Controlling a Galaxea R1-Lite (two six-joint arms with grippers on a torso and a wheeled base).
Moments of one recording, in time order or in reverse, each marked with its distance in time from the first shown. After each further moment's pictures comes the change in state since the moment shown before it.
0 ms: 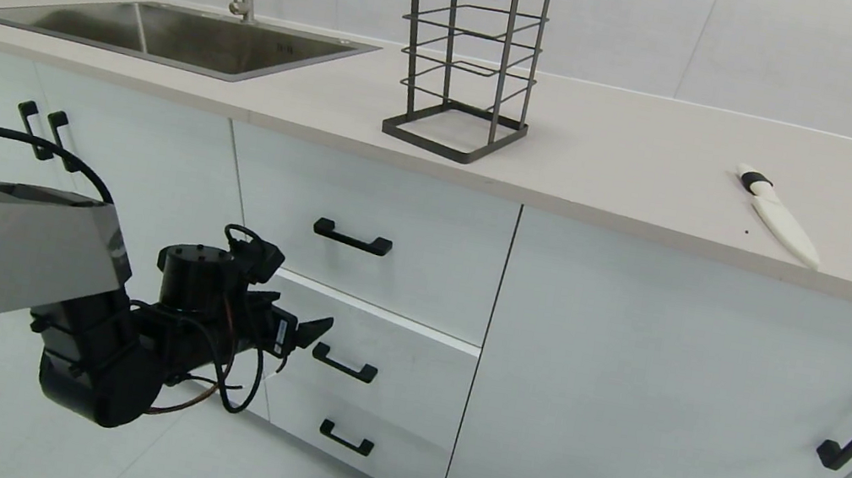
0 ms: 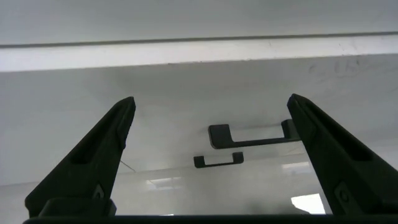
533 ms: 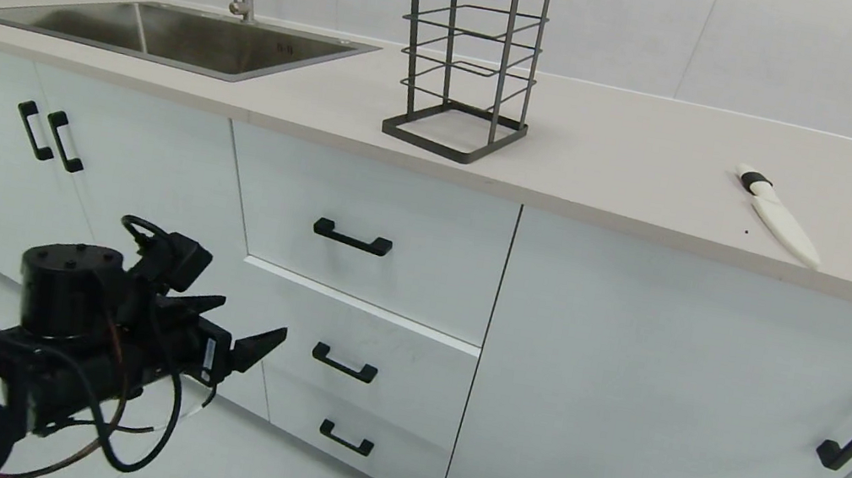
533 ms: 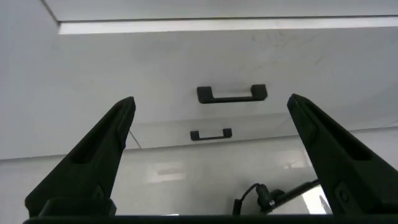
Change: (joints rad) left arm 0.010 -0.388 0.367 -0.024 -0.003 0.002; right arm 0.000 0.000 0.000 0.000 0.000 0.000
